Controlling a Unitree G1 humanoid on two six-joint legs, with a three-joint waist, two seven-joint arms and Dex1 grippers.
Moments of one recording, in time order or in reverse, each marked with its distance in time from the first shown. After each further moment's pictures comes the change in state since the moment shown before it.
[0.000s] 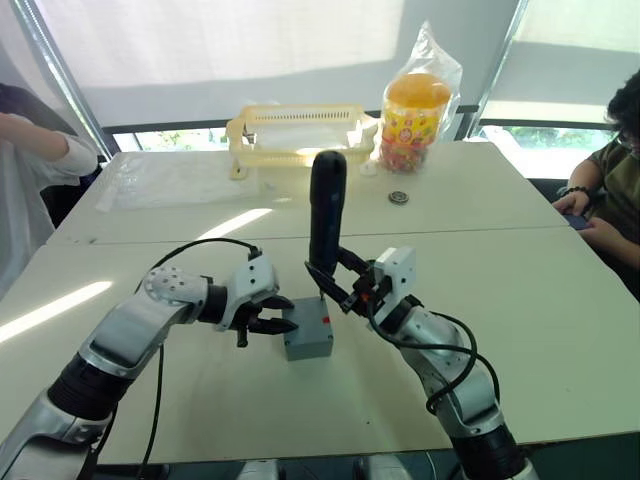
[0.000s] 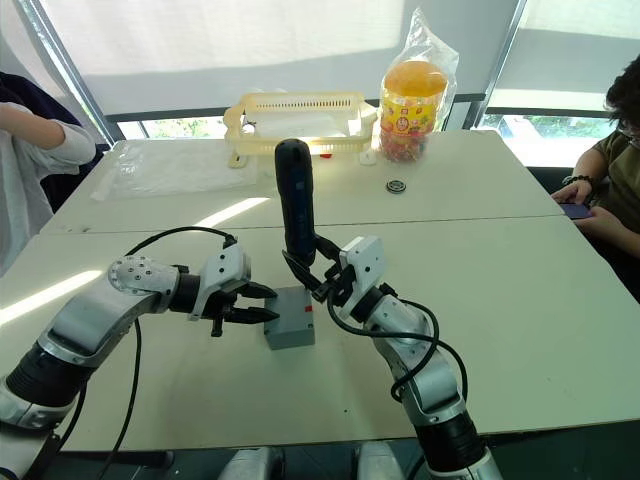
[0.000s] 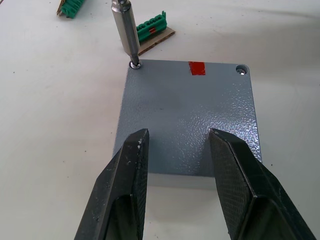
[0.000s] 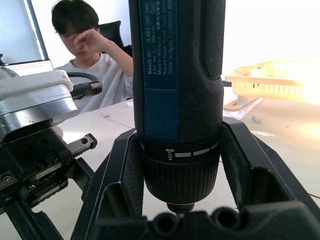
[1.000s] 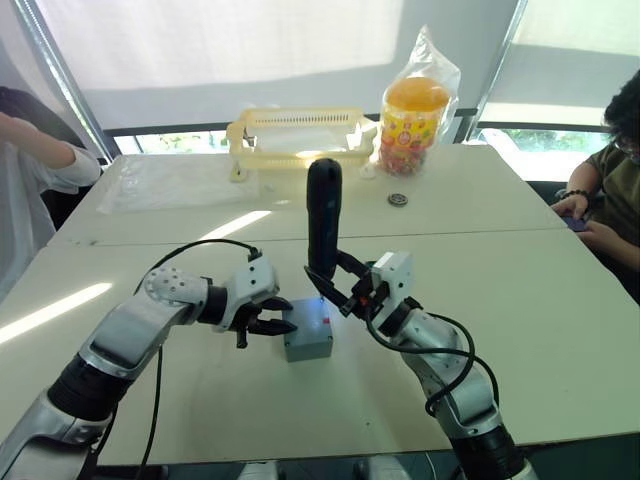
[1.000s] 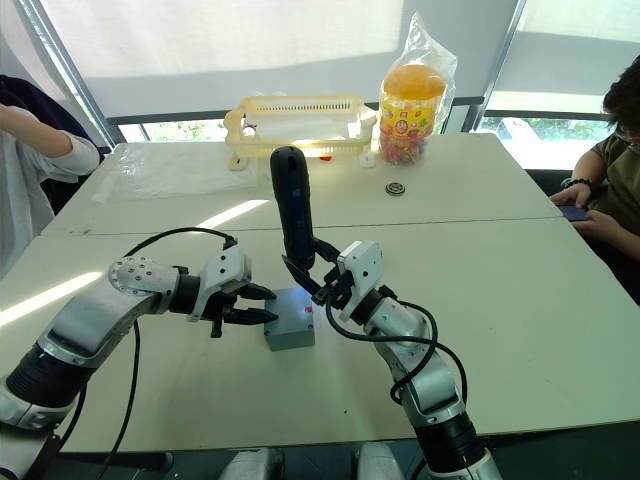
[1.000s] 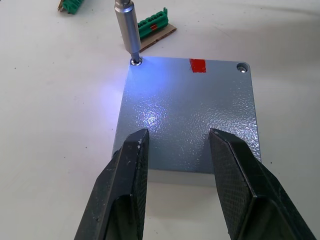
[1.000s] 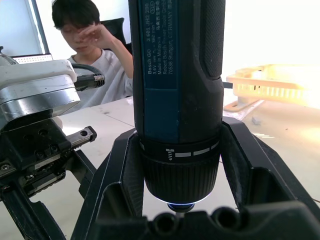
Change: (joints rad) left arm 0.001 0.000 -0.002 -0.006 0.008 0.024 -0.002; right arm 0.015 -0.005 0.007 0.029 -0.028 -0.039 0.017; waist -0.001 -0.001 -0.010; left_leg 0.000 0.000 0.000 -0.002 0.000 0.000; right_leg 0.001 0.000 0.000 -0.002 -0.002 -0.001
